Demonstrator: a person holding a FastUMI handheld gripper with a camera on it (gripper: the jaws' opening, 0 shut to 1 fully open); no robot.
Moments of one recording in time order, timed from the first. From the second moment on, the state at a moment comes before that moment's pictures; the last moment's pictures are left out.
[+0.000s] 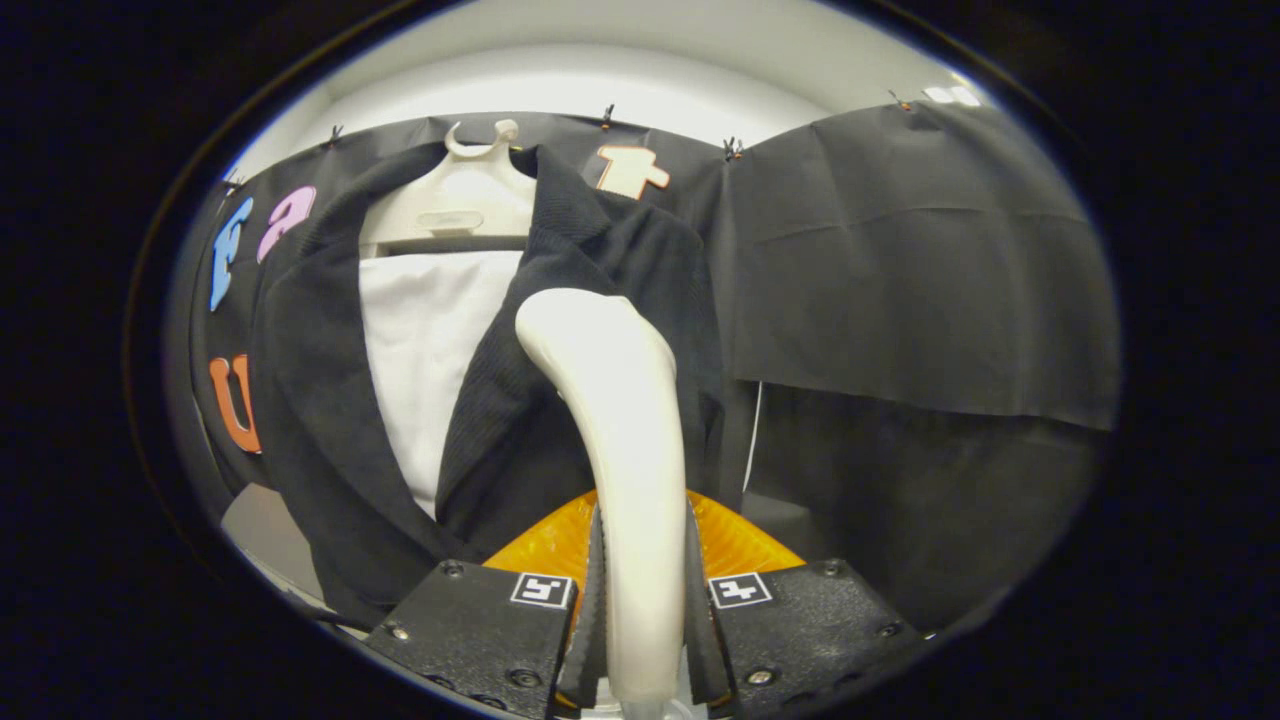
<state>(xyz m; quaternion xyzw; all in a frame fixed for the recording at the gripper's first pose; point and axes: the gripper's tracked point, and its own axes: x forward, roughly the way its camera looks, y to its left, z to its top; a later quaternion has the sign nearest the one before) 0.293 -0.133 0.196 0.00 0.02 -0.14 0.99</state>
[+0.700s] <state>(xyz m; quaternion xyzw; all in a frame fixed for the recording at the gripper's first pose) 0.285 -0.119 0.094 -0.04 0.07 -0.15 0.98</state>
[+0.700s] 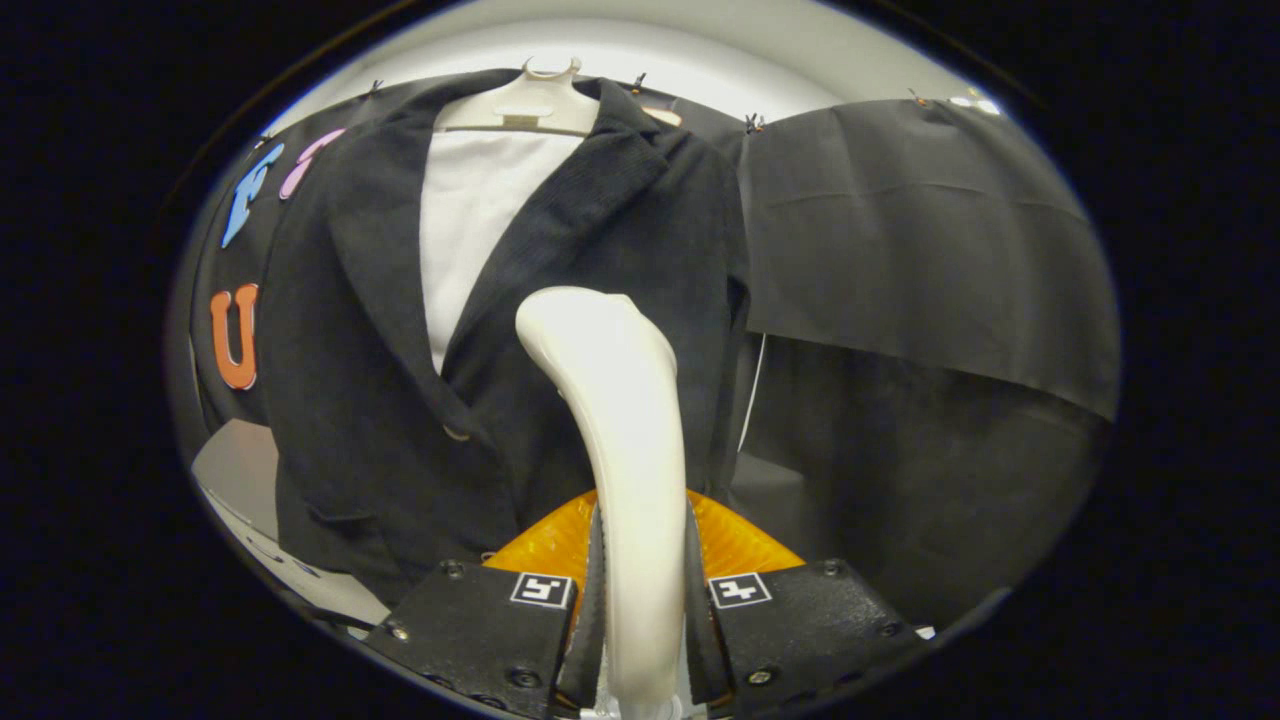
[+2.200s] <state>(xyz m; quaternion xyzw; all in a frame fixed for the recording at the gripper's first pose) 0.258 -0.090 -0.010 -0.03 0.14 -0.17 0.98</state>
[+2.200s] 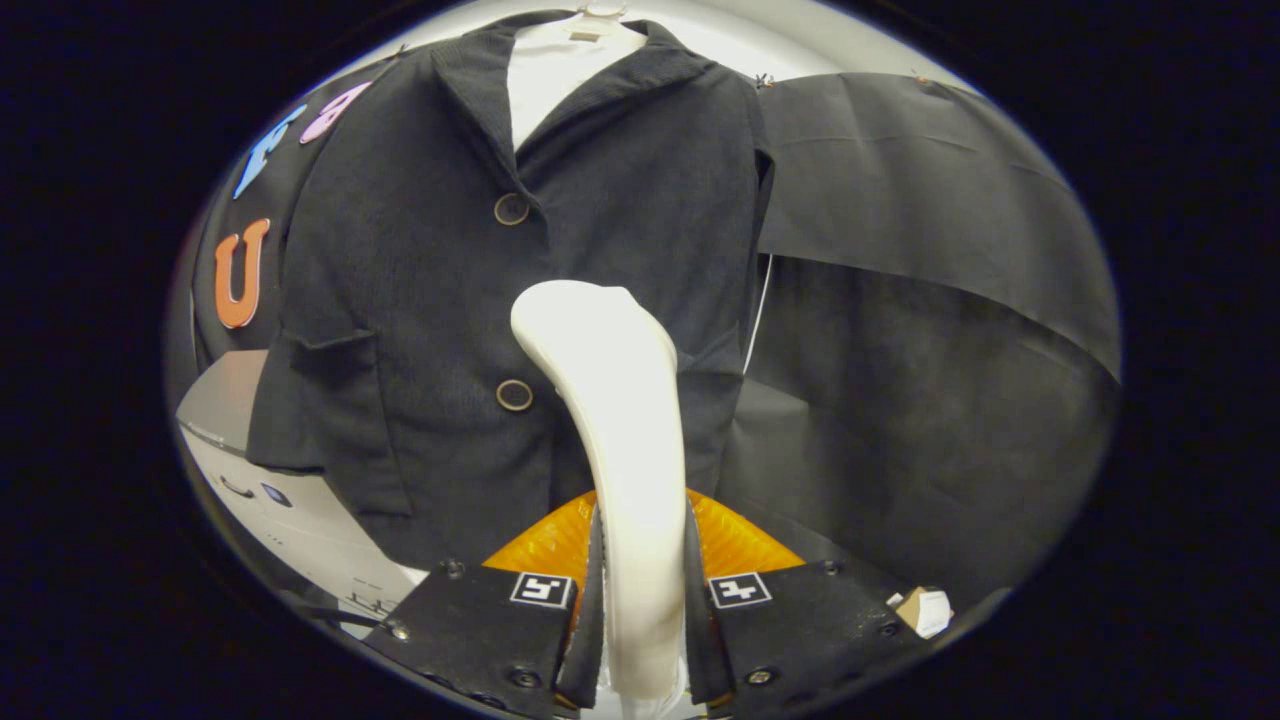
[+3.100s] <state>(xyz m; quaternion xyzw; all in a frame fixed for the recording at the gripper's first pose) 0.108 0.042 -0.001 0.01 0.11 -0.10 0.99</state>
